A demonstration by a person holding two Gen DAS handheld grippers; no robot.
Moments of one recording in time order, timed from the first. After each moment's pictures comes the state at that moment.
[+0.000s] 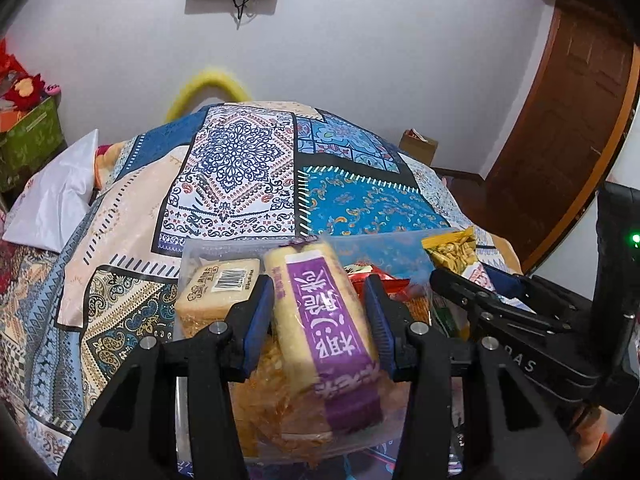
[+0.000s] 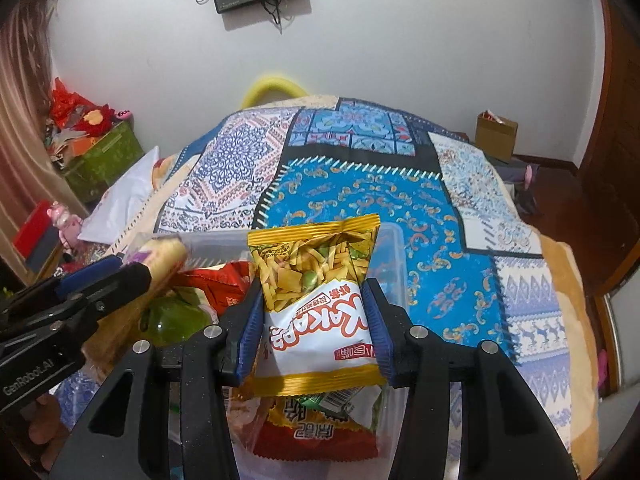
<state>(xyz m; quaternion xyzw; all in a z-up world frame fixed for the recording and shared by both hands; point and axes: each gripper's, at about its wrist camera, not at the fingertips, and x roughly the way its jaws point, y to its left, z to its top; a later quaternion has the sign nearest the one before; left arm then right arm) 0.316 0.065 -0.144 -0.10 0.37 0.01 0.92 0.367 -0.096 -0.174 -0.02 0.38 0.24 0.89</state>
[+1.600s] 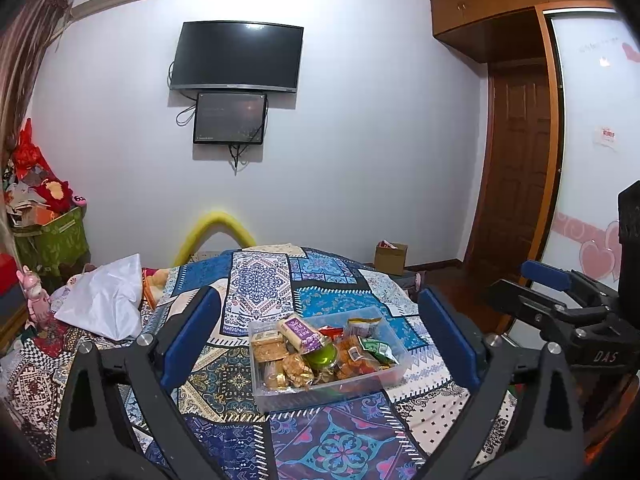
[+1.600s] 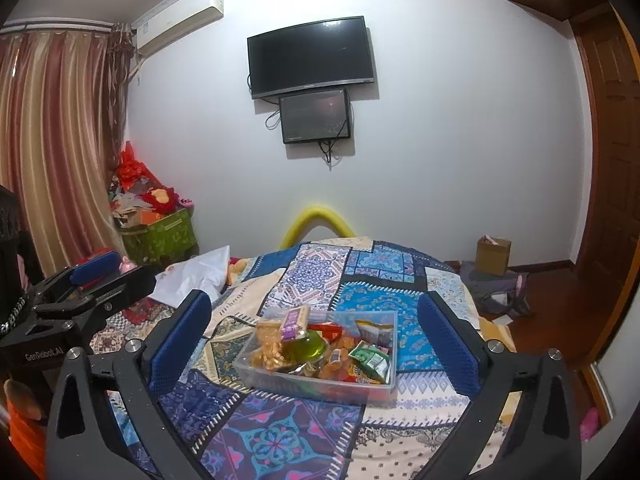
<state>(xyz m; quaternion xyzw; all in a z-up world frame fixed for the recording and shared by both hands) 0.081 0.041 0.017 -0.05 0.14 0.01 0.99 0.167 -0.155 -0.025 0.00 0.16 0.29 0.94</state>
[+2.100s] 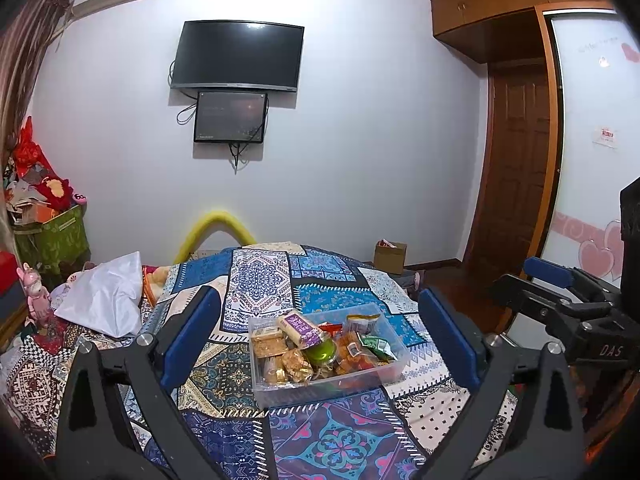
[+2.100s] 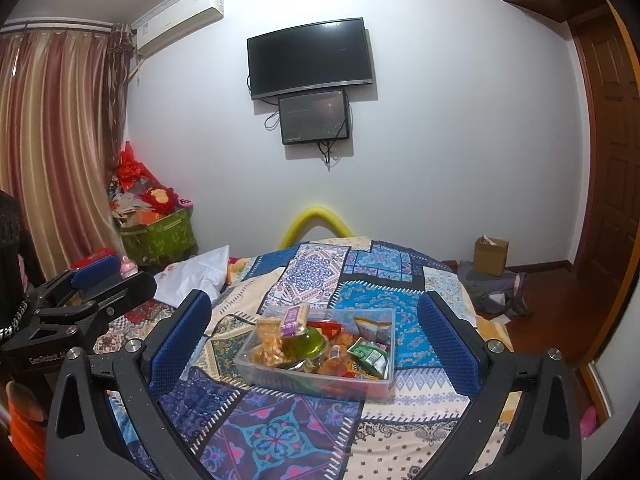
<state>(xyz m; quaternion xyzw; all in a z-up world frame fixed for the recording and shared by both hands) 0.078 0.041 0.015 -0.05 0.14 0.01 0.99 0.160 -0.161 -0.024 0.00 0.15 0.29 0.94</state>
